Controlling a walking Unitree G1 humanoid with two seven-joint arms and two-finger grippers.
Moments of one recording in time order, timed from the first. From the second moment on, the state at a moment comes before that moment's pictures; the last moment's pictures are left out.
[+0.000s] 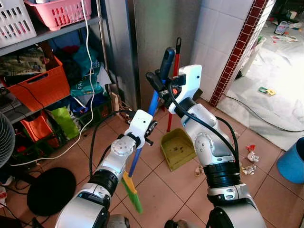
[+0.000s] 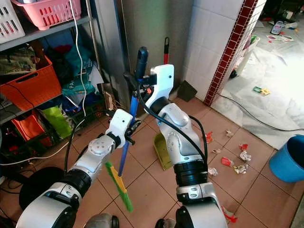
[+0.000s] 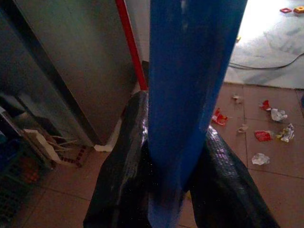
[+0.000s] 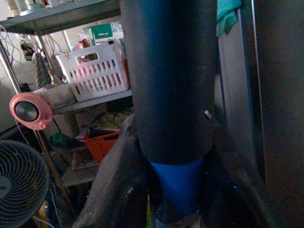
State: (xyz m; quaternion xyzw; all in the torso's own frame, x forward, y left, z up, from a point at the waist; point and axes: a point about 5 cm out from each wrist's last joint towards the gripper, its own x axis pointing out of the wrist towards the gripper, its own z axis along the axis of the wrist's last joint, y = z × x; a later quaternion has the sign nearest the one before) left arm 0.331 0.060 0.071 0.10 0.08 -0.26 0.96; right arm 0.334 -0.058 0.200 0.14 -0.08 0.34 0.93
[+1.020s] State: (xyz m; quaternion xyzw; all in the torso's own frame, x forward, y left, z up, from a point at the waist) left arm 0.330 0.058 0.070 0.09 0.09 -0.26 0.96; right arm 0.330 -0.048 0.195 0.14 -0.08 0.35 0.92
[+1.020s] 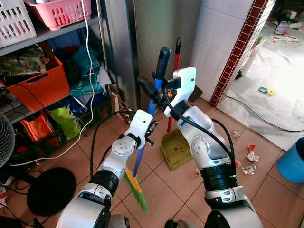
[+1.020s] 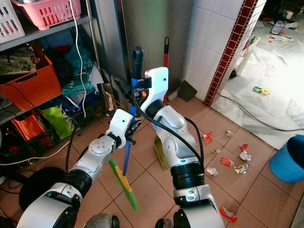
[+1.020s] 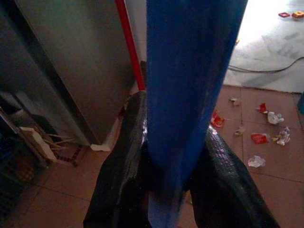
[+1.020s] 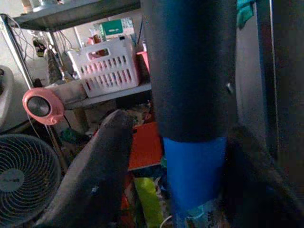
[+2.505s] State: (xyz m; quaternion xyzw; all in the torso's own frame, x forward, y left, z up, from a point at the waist) left arm 0.317 0.049 0.095 0.05 0.03 -0.32 0.94; right arm 0.334 -0.061 0.180 0.12 -0.05 0.30 0.94
